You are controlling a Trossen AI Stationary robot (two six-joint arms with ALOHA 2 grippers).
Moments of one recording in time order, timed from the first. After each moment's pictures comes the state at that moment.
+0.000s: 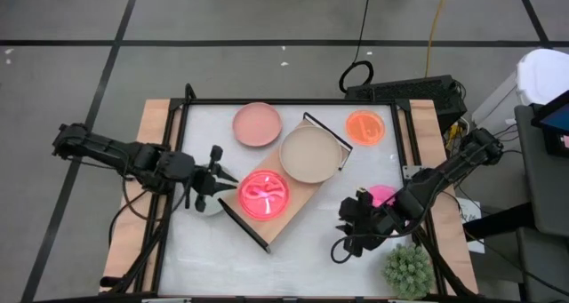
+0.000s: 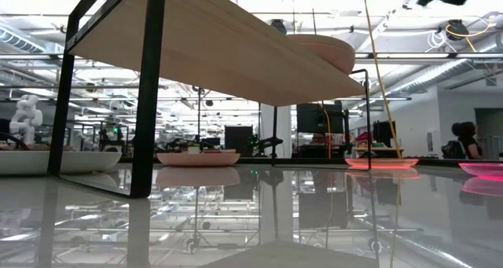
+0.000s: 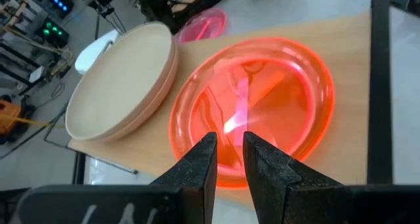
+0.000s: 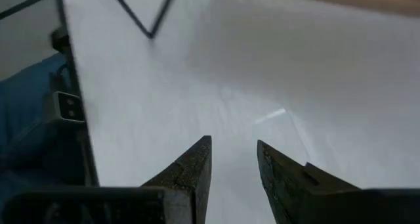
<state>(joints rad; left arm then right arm) -0.26 0.86 0.76 -0.41 -0.15 0.47 0.62 1.38 1.15 -0.83 0.33 0.98</state>
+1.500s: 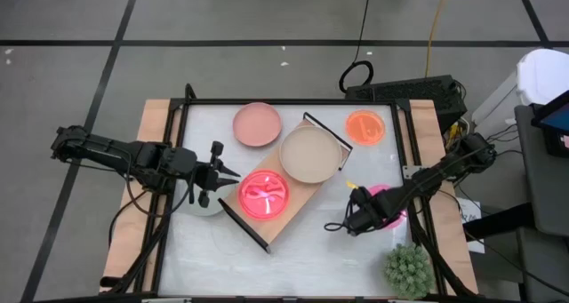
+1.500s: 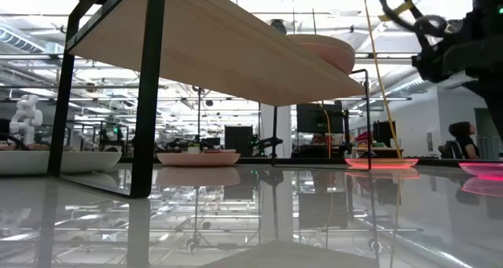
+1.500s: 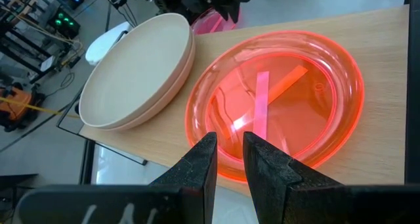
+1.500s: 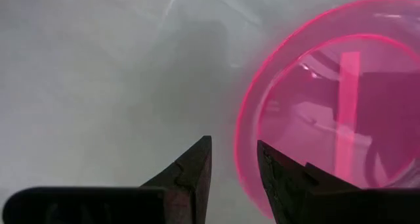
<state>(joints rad) -0.21 0.86 0.75 -0.39 -0.15 0.46 0.51 1.49 0.86 -1.00 0.02 1.52</state>
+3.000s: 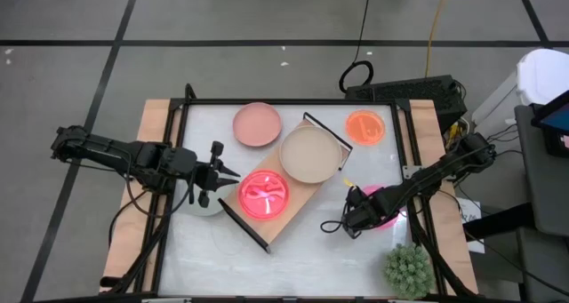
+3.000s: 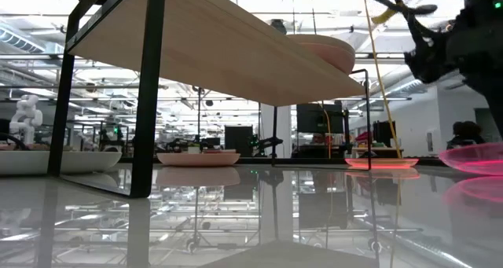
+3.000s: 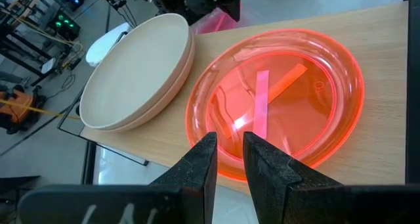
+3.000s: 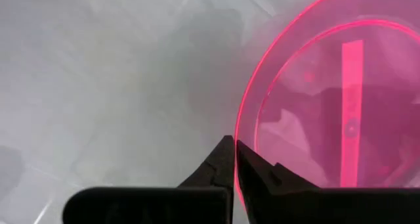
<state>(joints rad) -0.21 0.86 0.75 -0.39 -0.15 0.47 0.49 1.49 0.87 -0.94 -0.03 1.39</state>
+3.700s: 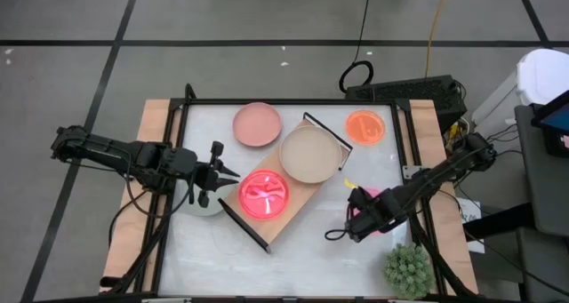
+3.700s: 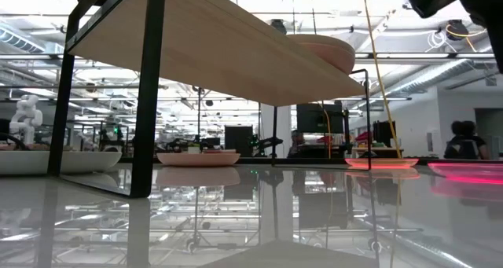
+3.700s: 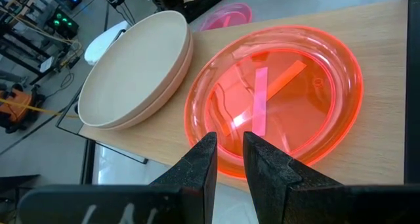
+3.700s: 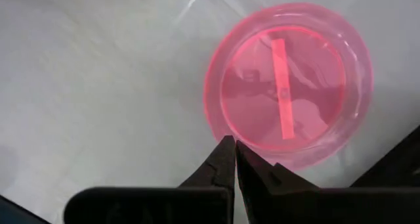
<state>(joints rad) -0.21 0.86 0.75 -0.40 -0.15 0.47 0.55 1.49 1.17 -1.27 0.05 1.42</state>
